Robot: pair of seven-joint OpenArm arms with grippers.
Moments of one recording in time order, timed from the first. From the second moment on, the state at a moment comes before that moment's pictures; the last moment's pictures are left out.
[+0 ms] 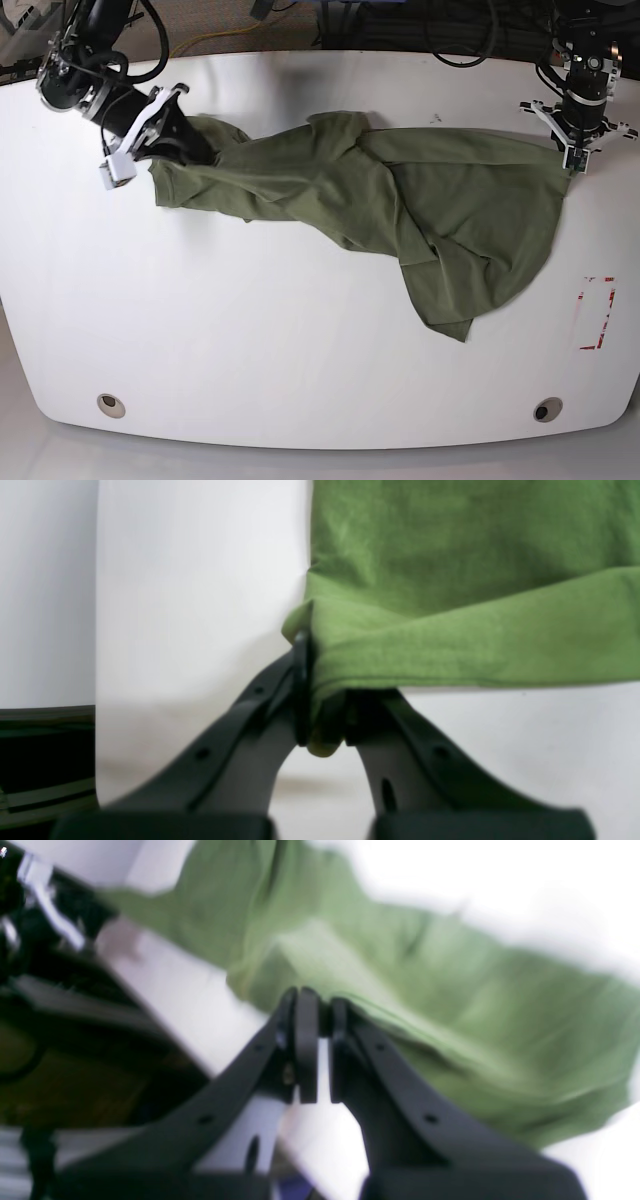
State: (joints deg) left arm 29.0 -15.9 -25.1 110.4 3.8 -19.0 30.6; right arm -18.2 12.6 32.6 110.9 72.3 40.5 -75.0
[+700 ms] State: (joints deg) left arm 27.9 -15.7 -22.2 110.5 9.6 -19.1 30.5; right arm 23.6 21.7 28.7 70.6 61.3 40.6 -75.2
